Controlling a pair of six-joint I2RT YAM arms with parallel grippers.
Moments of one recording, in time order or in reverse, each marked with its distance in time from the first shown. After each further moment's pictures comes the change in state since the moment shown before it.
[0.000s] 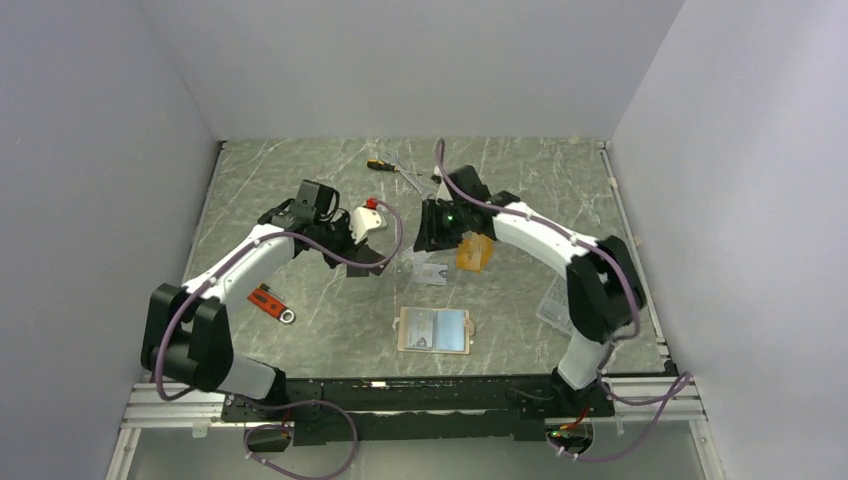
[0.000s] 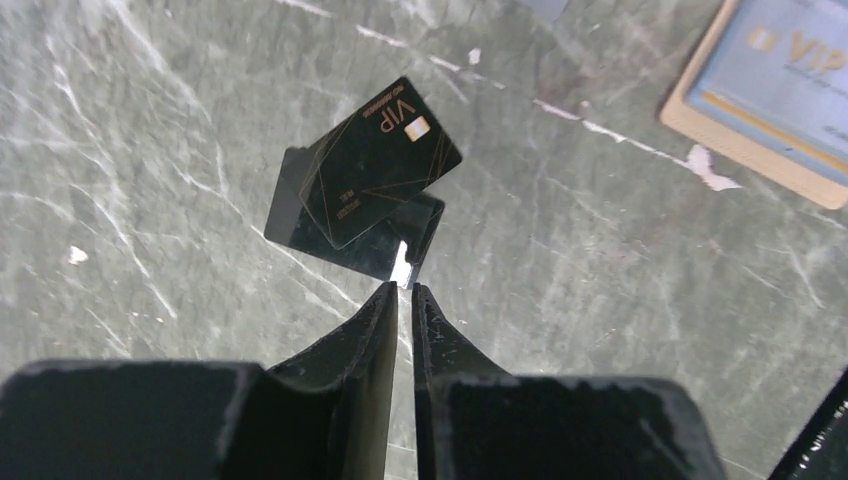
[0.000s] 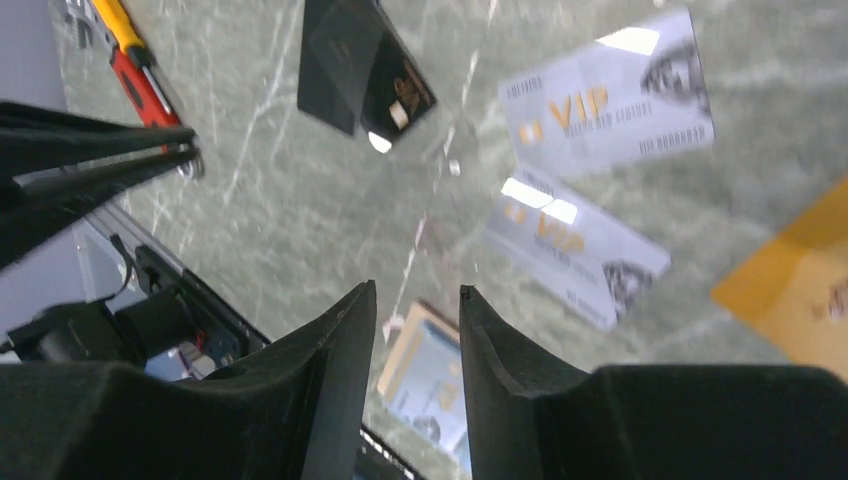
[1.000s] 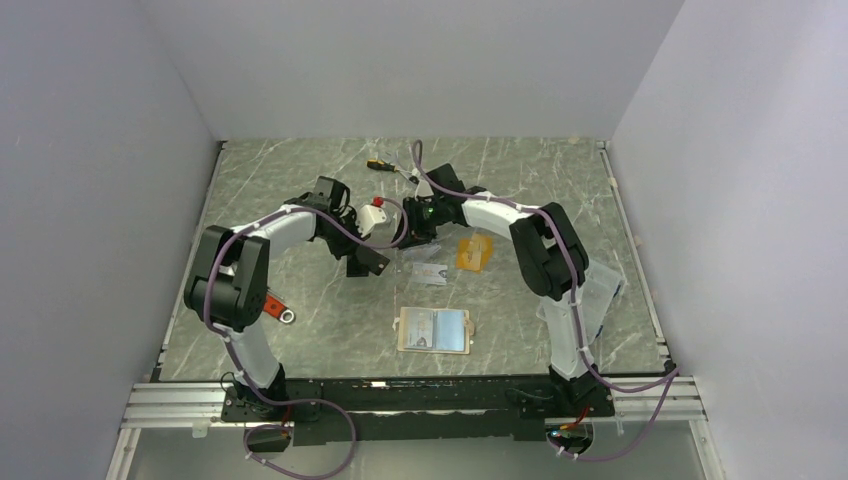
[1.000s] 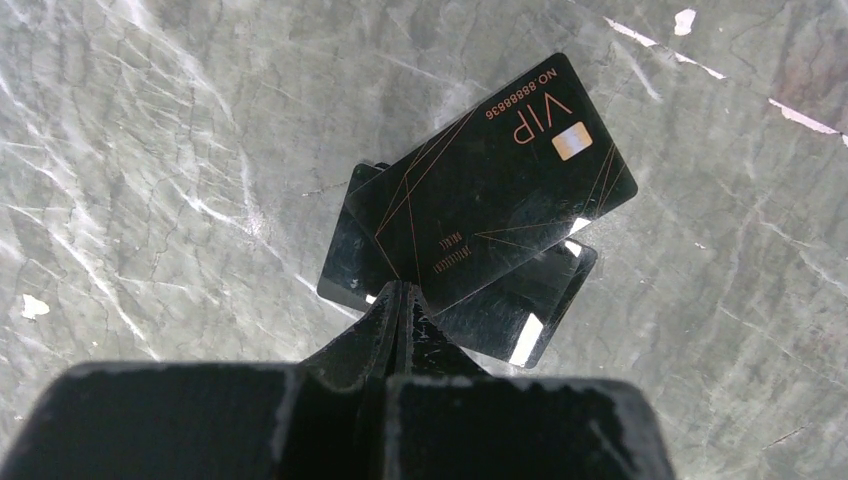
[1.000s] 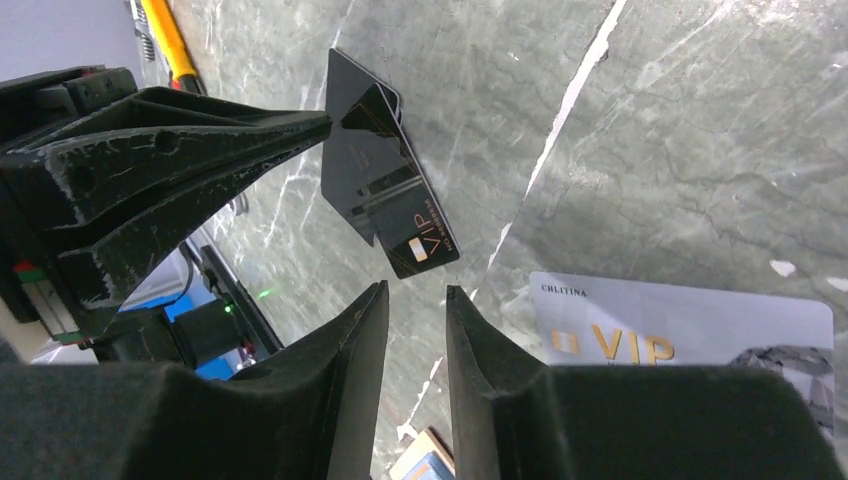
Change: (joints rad) left arm 0.060 0.372 0.090 0.150 -0.077 0.060; right arm -0.038 0.455 0.283 0.164 -0.289 0.025
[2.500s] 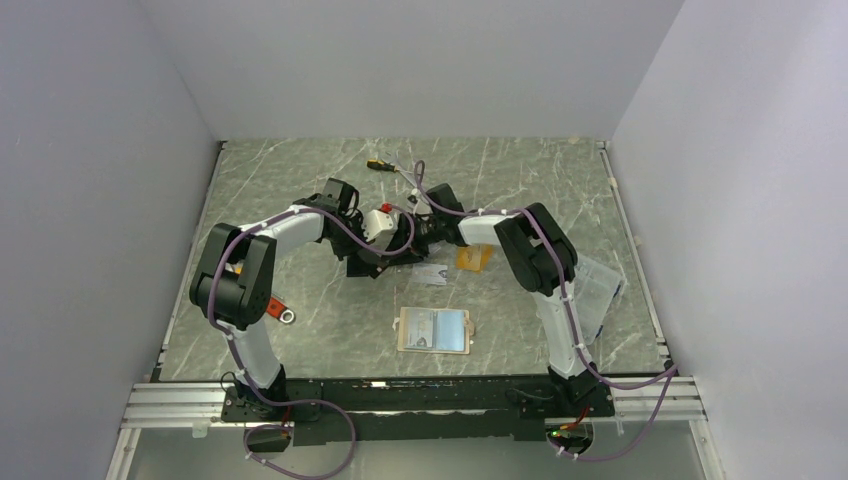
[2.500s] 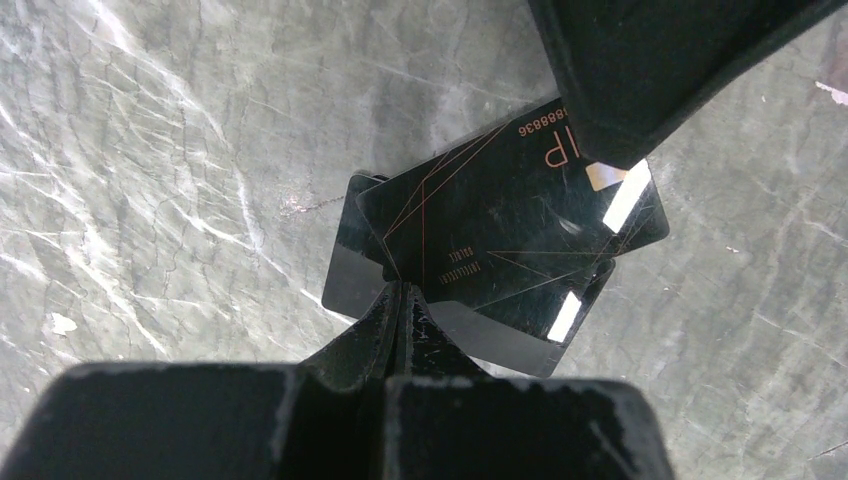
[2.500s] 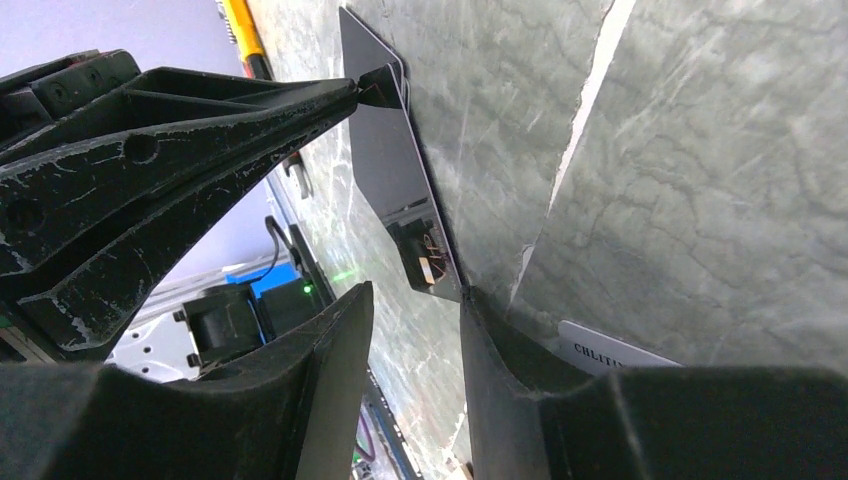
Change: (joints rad) left arm -0.046 0.032 0.012 -0.003 -0.083 0.053; right arm 0.018 0.096 -0.154 0.358 -0.195 0.262
